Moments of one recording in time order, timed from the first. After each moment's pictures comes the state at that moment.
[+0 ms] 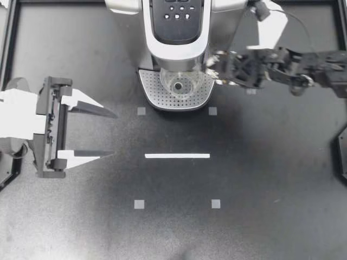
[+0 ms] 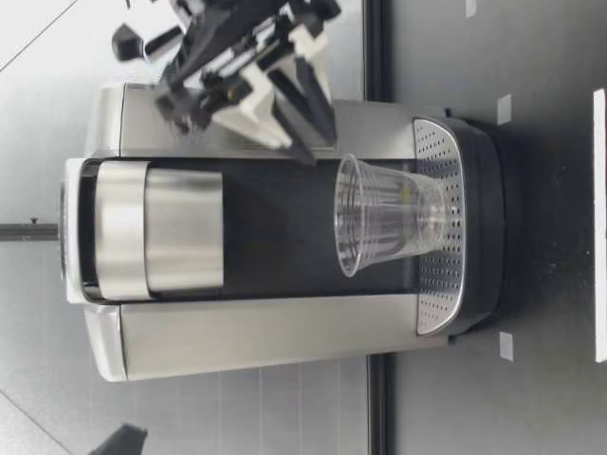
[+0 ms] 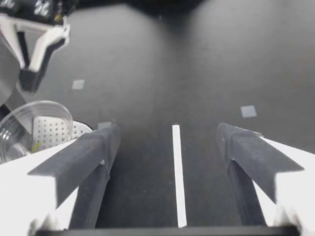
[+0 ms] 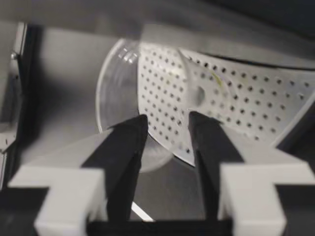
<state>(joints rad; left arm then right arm) -0.10 -0.62 0.92 0.91 0.15 -0.80 -0.38 -0.11 0.82 0.14 -0.09 0.88</state>
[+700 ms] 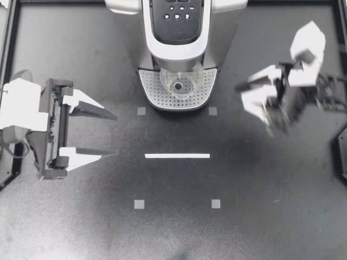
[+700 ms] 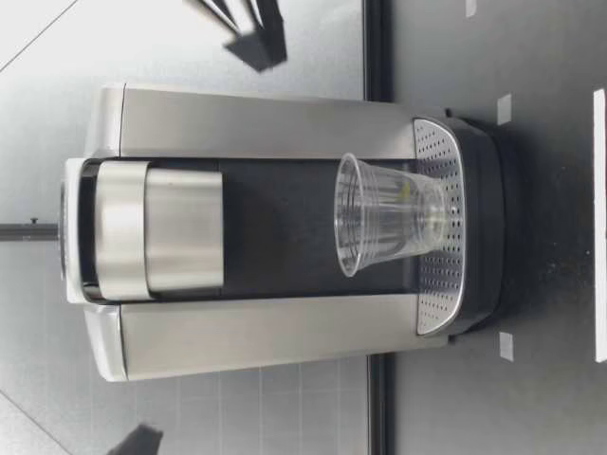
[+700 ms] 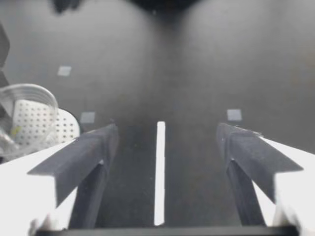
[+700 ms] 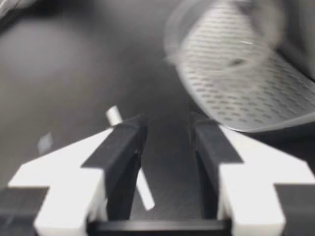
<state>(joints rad) -0.08 -0.60 0.93 0.87 0.12 -0.91 -0.23 -0.47 1.07 -0.36 -0.18 0.65</state>
